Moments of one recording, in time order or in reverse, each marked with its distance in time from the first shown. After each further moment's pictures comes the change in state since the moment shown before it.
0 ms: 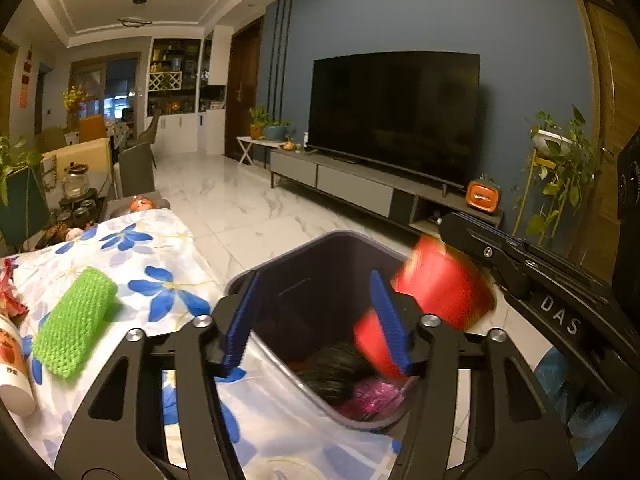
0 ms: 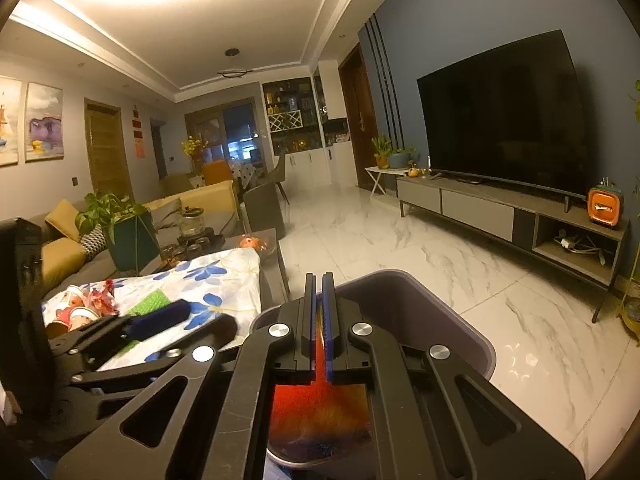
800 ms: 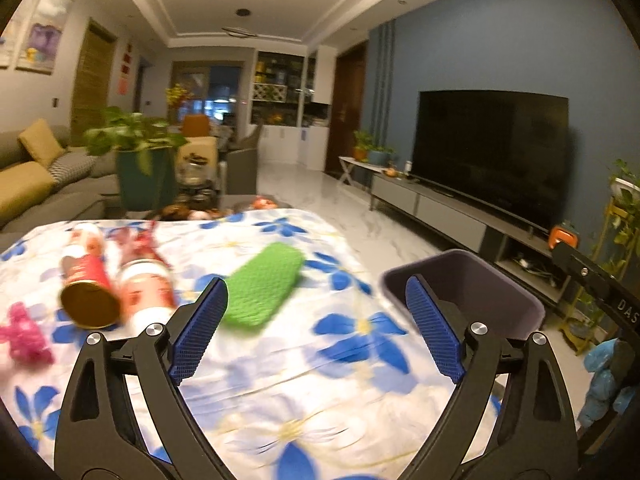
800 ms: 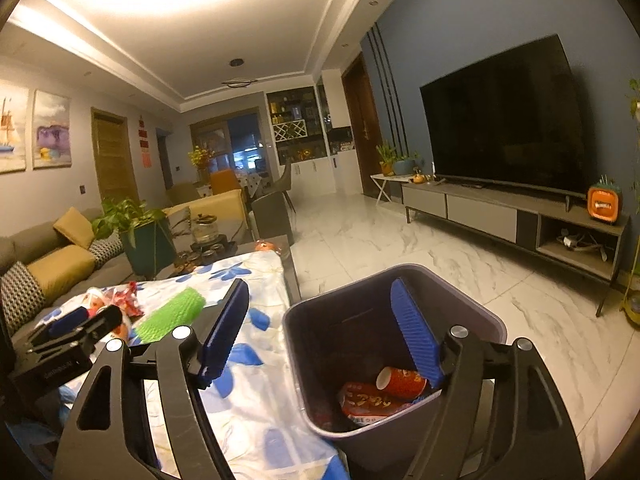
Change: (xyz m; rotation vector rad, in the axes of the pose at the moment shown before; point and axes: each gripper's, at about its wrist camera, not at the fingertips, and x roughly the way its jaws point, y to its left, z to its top) left arm -0.119 0.073 -0.027 -0.154 -0.094 0.365; right arm -0.038 0.033 -0.011 -0.001 -0.042 0.025
